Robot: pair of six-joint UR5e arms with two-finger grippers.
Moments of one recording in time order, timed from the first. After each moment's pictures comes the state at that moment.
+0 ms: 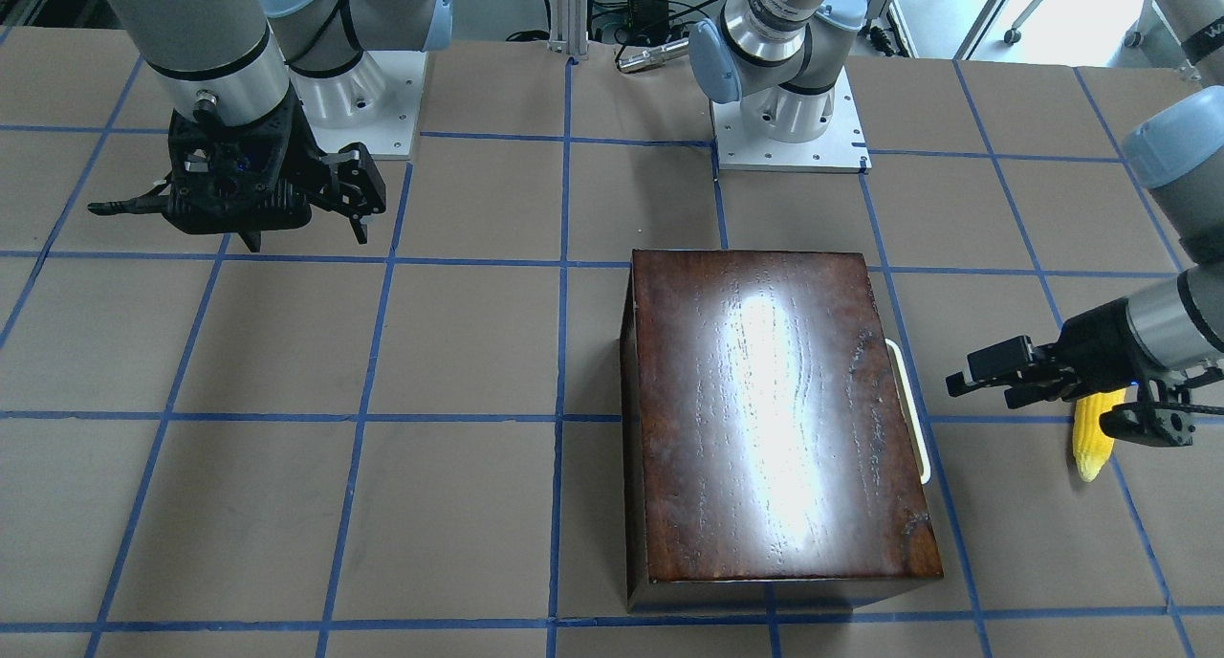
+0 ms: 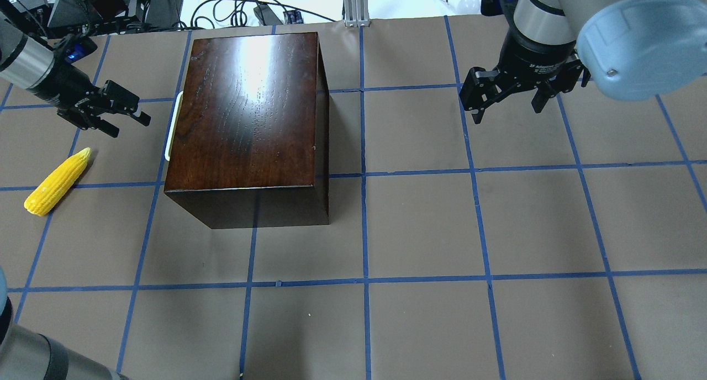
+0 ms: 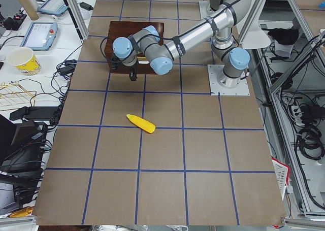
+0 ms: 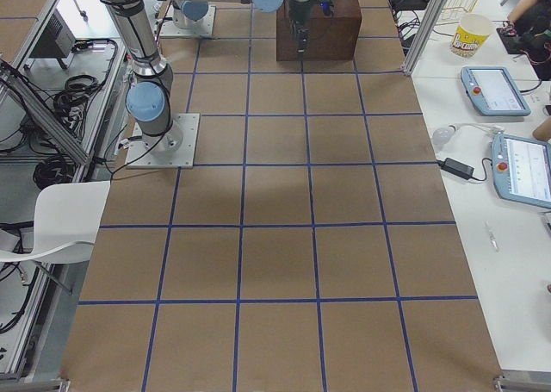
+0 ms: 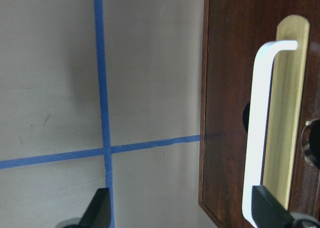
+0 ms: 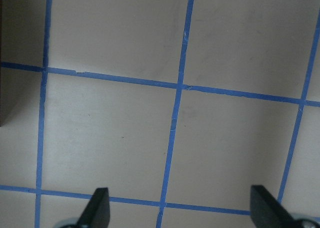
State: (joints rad) left arm -1.08 -1.93 -1.55 -1.48 1.24 0.53; right arm 1.62 -1.53 1.60 -1.63 -1.60 -0.09
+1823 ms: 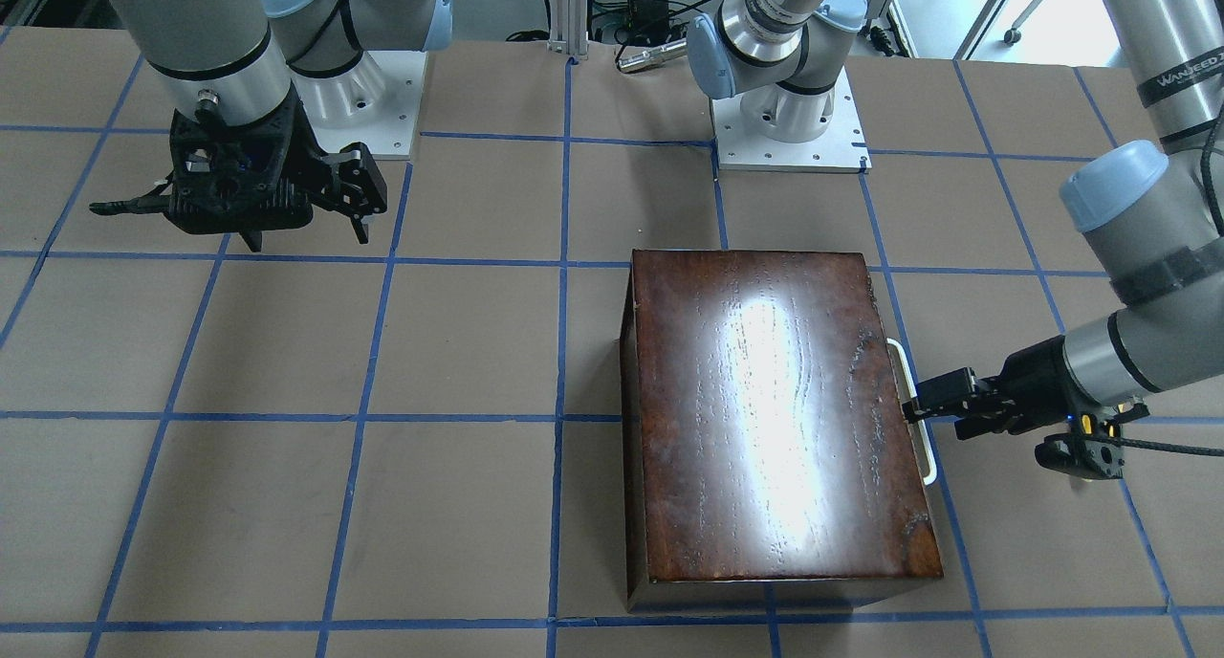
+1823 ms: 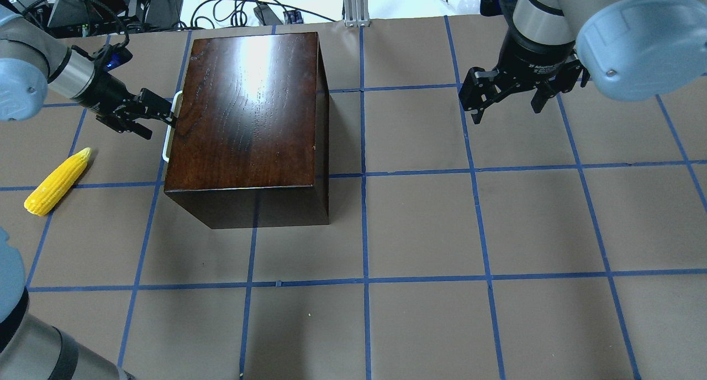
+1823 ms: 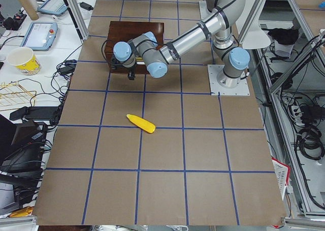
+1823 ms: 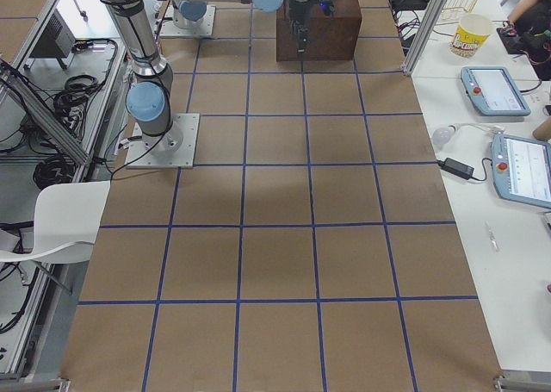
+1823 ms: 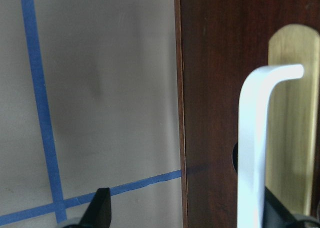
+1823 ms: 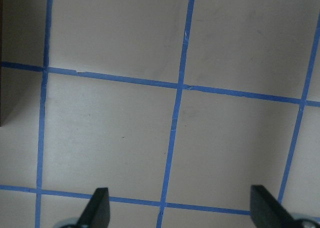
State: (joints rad) left arm -1.14 -1.98 -1.59 -1.36 1.21 0.52; right arm 1.62 -1.53 1.60 -1.63 -1.60 -0.09
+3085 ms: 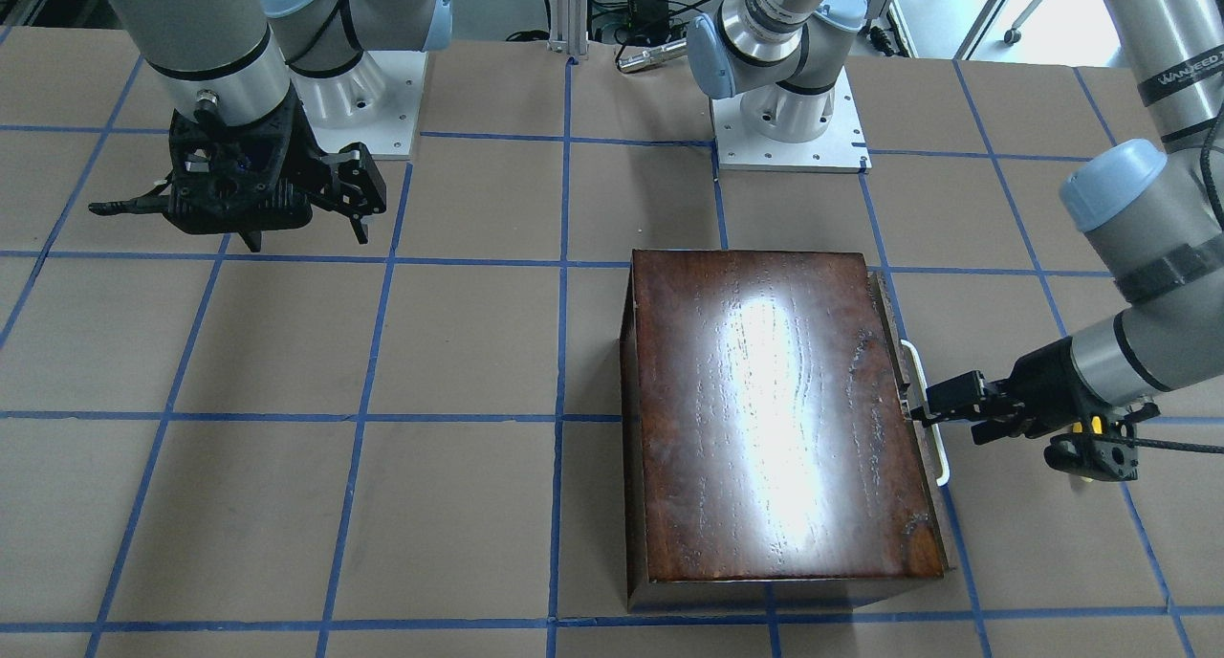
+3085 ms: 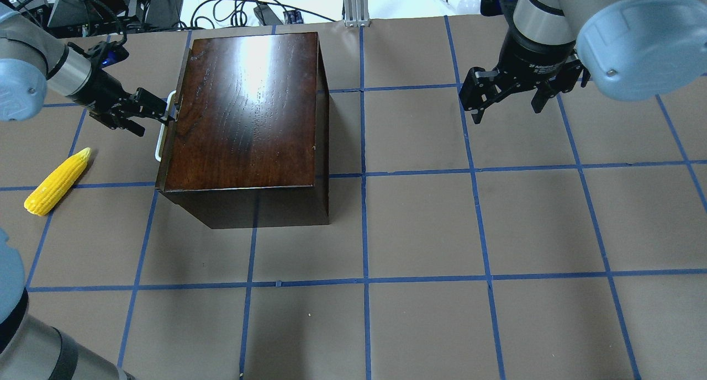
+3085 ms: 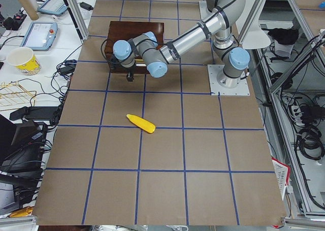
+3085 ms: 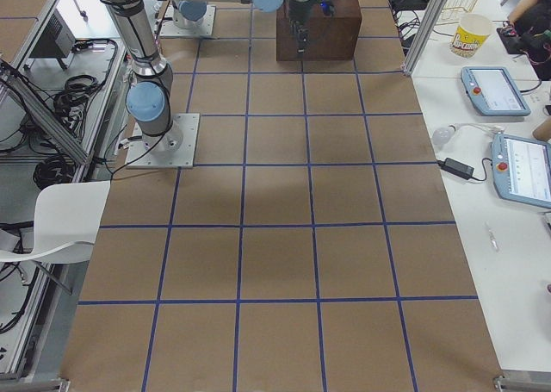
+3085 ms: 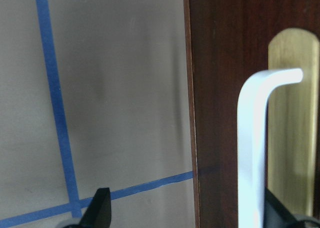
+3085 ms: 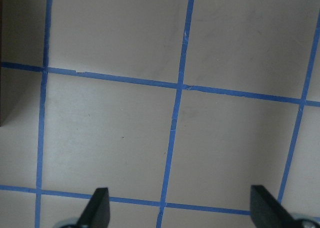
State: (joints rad) left arm -1.14 -1.97 -1.59 -1.32 1.25 0.52; right arm 1.62 -1.53 1.60 -1.63 -1.60 -0.09
